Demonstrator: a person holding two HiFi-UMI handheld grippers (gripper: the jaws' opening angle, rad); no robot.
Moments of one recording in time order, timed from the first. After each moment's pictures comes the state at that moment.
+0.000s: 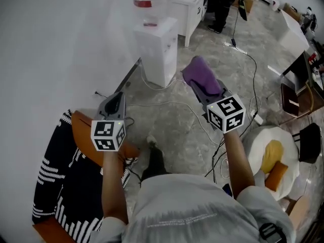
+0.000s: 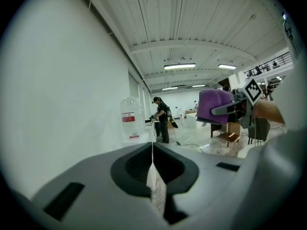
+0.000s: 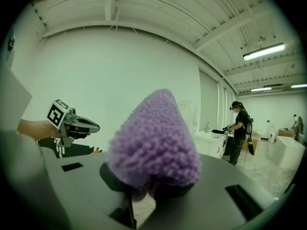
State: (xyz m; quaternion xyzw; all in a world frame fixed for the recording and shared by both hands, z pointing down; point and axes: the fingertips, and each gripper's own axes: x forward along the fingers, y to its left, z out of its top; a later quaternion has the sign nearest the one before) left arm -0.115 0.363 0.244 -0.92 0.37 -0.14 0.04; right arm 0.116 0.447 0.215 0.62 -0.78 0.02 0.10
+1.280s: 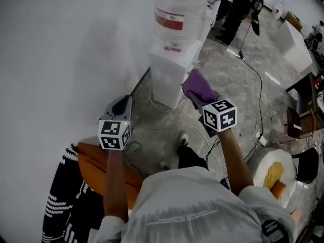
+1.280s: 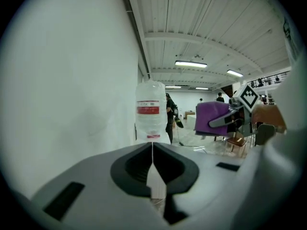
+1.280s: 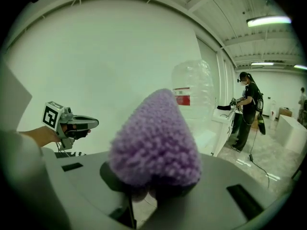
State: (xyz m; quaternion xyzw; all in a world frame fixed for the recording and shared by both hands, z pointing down) left arm -0.115 0.020 0.288 -0.93 0.34 -0.14 -0.02; right arm 0.104 0.102 0.286 0.62 -0.76 0.16 0.15
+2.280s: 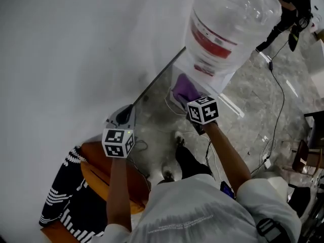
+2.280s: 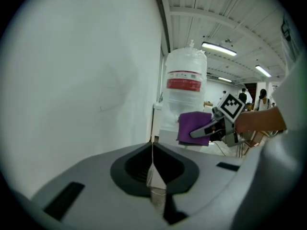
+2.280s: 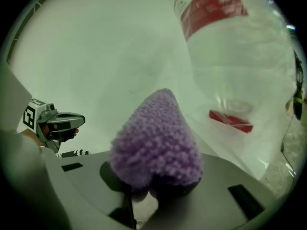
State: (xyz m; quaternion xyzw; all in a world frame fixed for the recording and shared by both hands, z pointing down) left arm -0.106 -0.158 0.382 -0.88 0.41 -0.22 -0.13; right arm 0.087 -0.167 0.436 0.49 -0.79 0.30 0.21
